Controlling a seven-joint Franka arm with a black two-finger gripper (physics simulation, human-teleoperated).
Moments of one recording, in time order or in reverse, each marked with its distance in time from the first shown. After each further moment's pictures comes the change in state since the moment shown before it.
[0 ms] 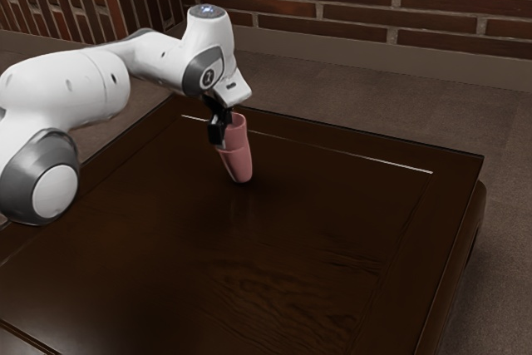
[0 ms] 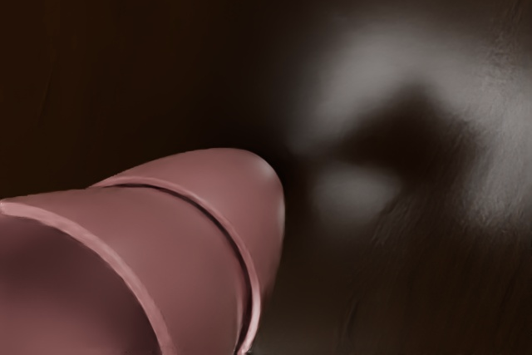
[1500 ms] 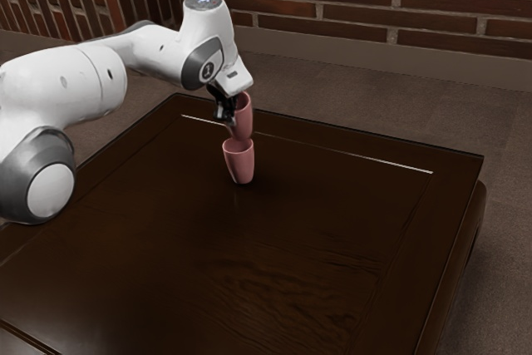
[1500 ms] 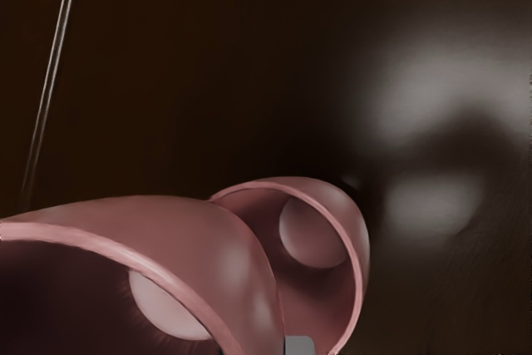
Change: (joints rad) arm -0.006 -0.010 -0.002 0.008 0.003 0.088 0.029
